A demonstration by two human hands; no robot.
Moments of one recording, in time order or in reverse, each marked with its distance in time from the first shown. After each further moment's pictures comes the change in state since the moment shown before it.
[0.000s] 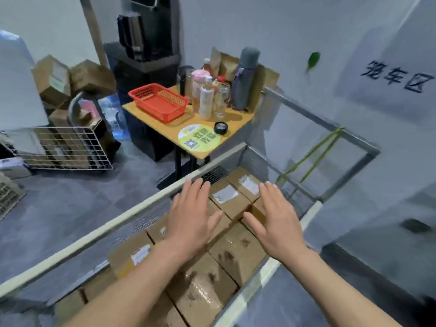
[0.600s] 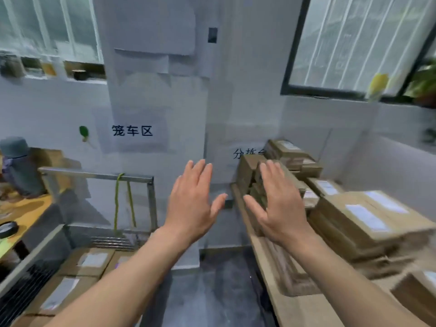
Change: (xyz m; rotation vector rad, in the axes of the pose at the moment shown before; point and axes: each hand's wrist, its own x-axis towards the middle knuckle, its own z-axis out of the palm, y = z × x) left_hand -0.080 0.485 -0.014 -0.237 0.199 0.937; right_hand -0.285 0.198 -0.364 -0.420 0.691 0.424
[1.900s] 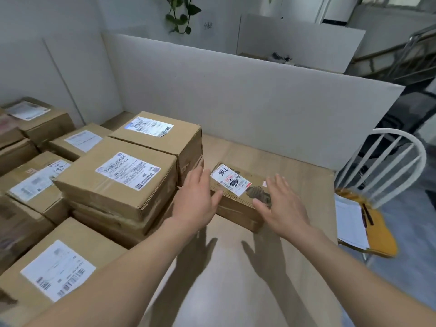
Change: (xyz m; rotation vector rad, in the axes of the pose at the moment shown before) left_hand 0.015 0.452 0.419 -0.488 -0.758 0.625; right_hand -0.303 0.407 -0.162 -0.493 -0.300 1.264
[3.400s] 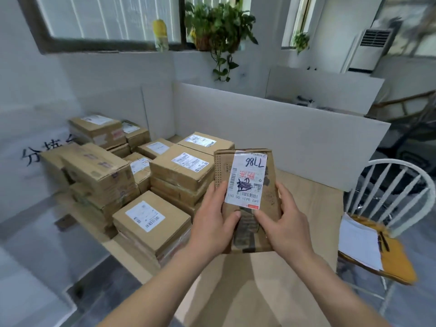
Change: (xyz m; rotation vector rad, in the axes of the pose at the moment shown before) left_hand -0.235 0.069 -0.112 -0.383 0.334 0.065; right_hand -0.221 -0.090 -0.089 0.678 0.255 -0.074
